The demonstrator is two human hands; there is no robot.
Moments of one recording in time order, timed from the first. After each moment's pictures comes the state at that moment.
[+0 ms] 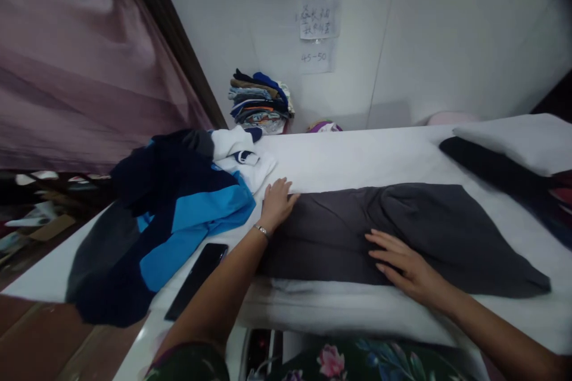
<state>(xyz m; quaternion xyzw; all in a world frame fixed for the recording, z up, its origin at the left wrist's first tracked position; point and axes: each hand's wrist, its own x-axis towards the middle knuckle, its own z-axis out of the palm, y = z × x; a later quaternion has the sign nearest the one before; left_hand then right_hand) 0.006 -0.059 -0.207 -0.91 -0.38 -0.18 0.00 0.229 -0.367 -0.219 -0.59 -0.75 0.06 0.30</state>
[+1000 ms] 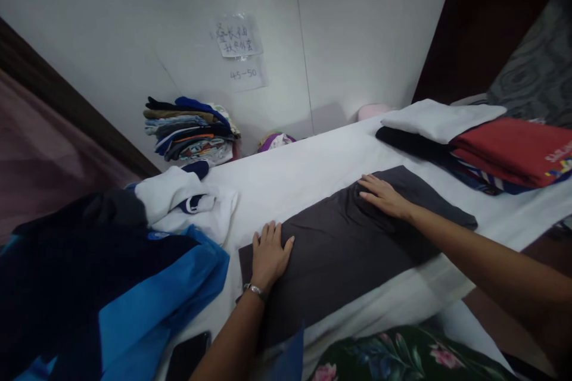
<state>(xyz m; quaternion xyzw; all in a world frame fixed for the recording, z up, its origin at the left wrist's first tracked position) 0.010 -0.071 -0.232 -0.95 -0.30 -0.05 0.01 0.321 -0.295 -0.205 -0.85 -0.47 0.07 0.23</state>
